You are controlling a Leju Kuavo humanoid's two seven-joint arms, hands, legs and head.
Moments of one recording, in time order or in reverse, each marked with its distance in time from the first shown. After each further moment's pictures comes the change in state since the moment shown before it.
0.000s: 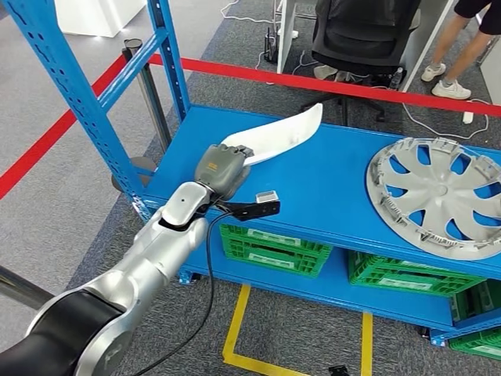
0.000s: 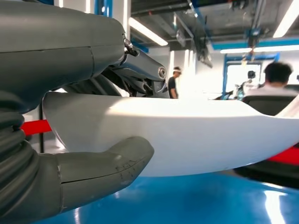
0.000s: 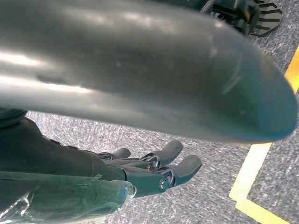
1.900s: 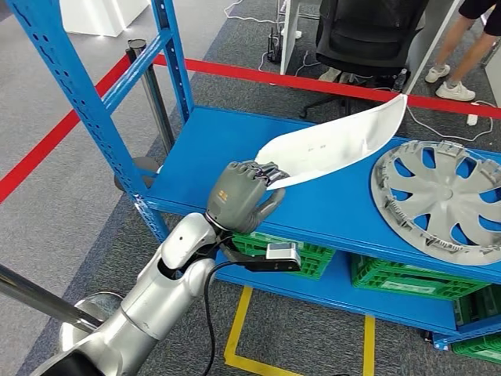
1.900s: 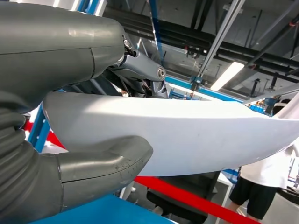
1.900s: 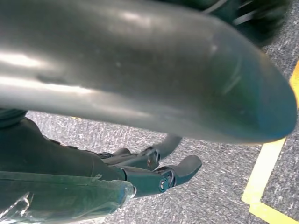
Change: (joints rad) left arm 0.315 0.028 -0.223 -0.682 0.227 -0.118 -0.088; right arm 0.017 0.002 -0.071 0.000 0.019 -0.014 -0.007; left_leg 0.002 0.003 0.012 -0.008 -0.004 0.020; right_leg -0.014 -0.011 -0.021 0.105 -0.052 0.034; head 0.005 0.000
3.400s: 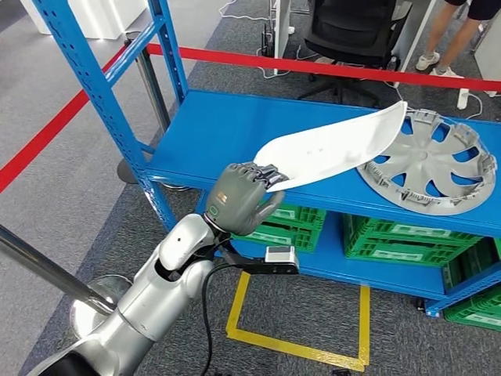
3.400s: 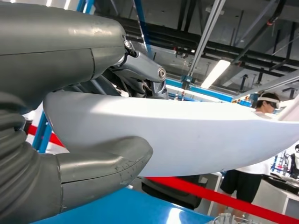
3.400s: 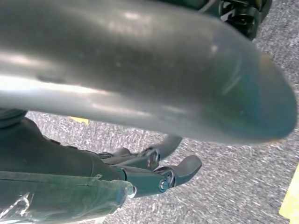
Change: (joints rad) left arm -0.003 0.019 -0.018 -0.016 -0.010 -0.016 0.010; right arm -0.014 0.004 -0.014 0.000 0.014 0.003 -0.002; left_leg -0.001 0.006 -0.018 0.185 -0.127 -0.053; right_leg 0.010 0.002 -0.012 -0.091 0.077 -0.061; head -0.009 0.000
